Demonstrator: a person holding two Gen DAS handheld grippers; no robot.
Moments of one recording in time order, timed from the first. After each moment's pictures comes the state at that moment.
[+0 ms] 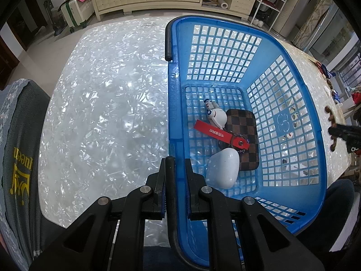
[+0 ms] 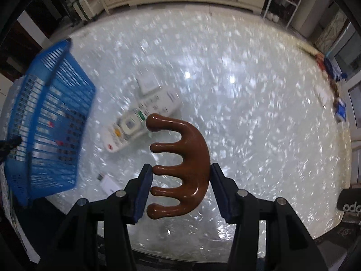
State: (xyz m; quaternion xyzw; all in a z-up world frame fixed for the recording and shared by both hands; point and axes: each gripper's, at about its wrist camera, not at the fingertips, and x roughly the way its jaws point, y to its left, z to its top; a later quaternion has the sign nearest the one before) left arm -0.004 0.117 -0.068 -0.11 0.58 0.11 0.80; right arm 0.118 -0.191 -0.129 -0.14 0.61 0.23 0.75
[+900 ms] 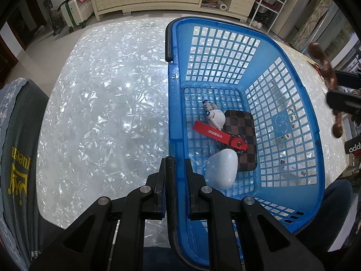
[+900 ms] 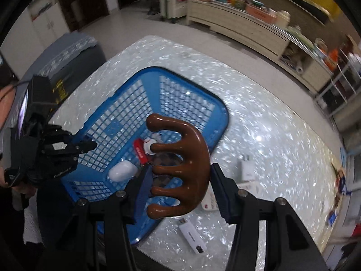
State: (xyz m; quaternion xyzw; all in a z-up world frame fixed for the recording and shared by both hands) left arm -0.006 0.121 -0.067 -0.11 0.57 0.11 0.80; right arm 0.066 -0.016 -0.040 -0.28 0.48 0.41 0.72
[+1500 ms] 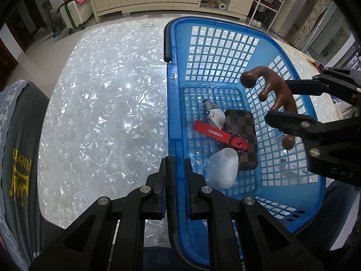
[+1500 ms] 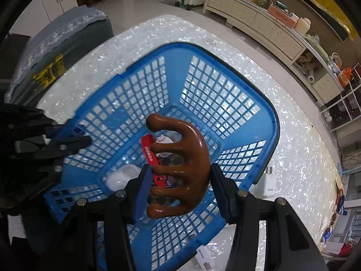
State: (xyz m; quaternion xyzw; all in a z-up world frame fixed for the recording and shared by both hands) left arm -0.007 0.118 -0.067 -0.11 0.57 0.10 0.81; right arm 0.055 0.027 -0.095 -0.35 0.48 0.41 0.69
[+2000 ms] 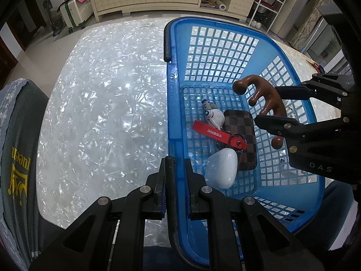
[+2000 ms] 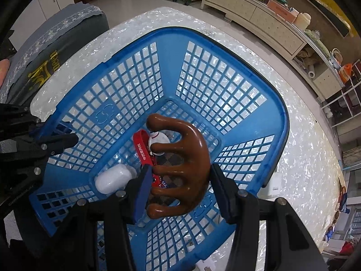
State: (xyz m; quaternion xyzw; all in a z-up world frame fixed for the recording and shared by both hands) left arm -0.007 0.118 -0.067 -0.11 0.57 0.10 0.81; right arm 0.058 0.031 -0.111 -0.35 0.49 0.40 0.69
